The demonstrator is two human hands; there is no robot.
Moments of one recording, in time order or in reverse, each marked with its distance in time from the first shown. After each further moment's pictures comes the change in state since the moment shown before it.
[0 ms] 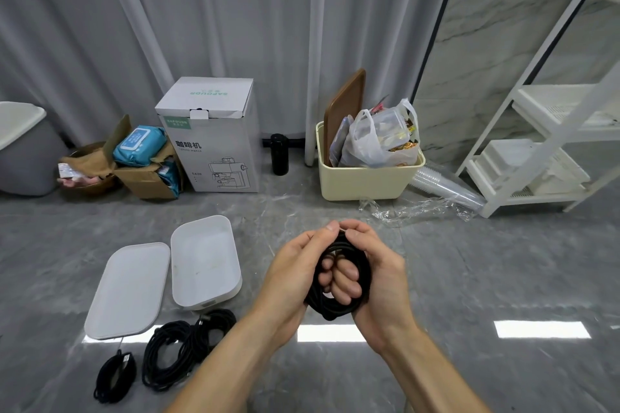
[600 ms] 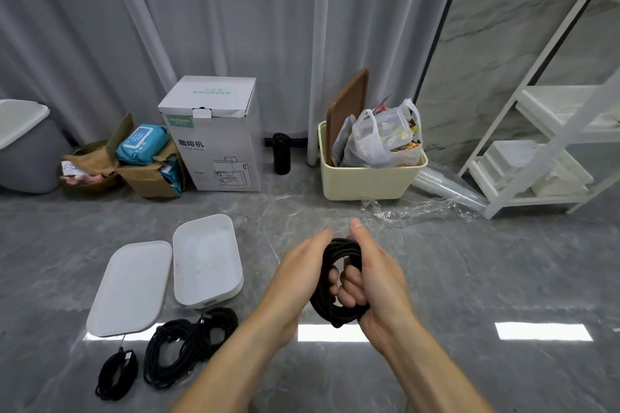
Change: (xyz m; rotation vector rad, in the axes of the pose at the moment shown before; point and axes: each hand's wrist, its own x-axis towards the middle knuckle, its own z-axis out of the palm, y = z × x) left_hand -0.001 0.001 0.001 0.251 0.110 -0.145; right_hand 0.002 0.003 0.004 -0.129 0.240 0.086
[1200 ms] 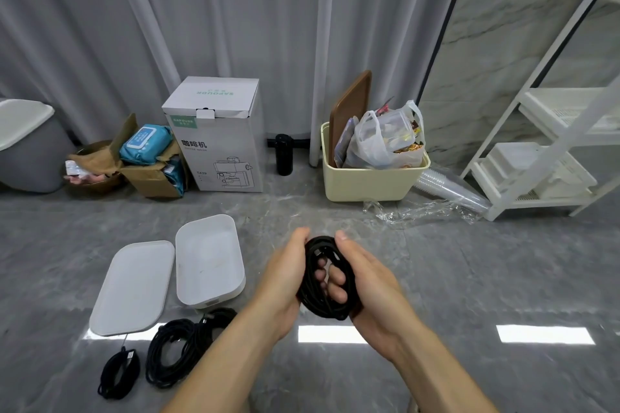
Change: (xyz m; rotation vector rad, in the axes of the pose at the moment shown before) left_hand 0.007 0.001 -0.014 -0.178 0.077 -0.069; right_hand 0.007 0.011 -0.007 -0.111 -0.239 0.050
